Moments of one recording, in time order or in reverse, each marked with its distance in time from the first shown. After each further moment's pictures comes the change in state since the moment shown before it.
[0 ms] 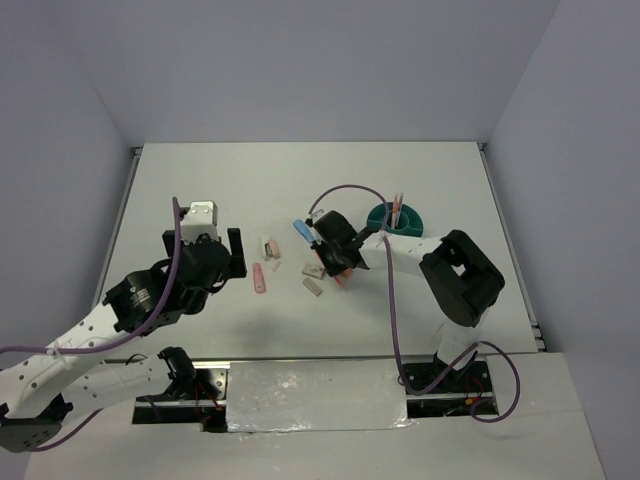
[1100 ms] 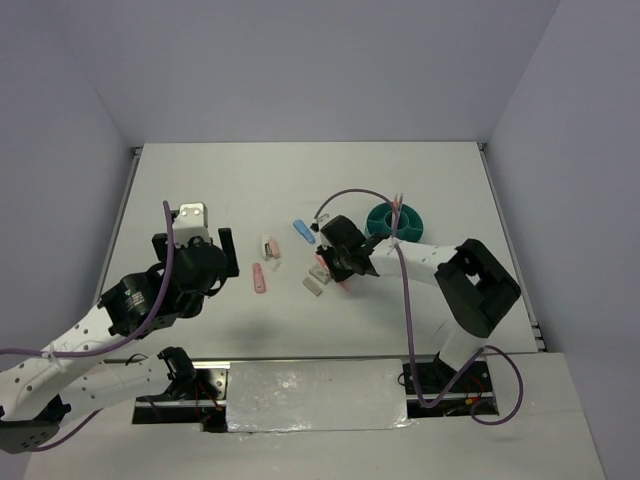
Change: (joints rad) left arm -0.010 -0.022 0.000 -0.048 -0.085 -0.038; right arm 0.002 -0.113 -0.096 -0.001 -0.033 -0.003
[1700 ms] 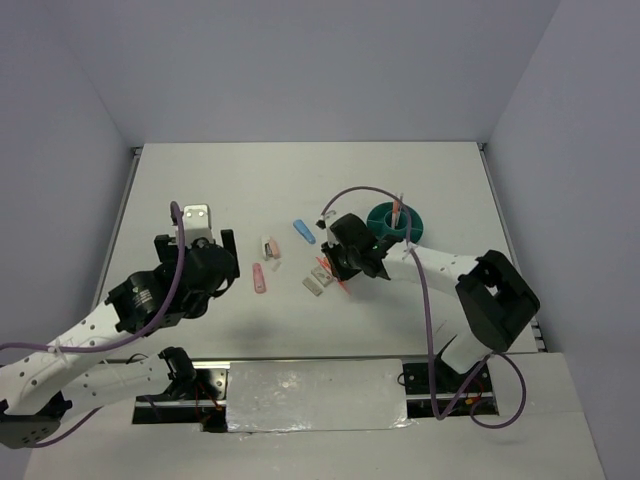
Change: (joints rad) left arm -0.018 0.028 0.000 -0.038 -0.053 -0.035; right arm -0.023 -0.134 -0.043 0.019 -0.038 0.000
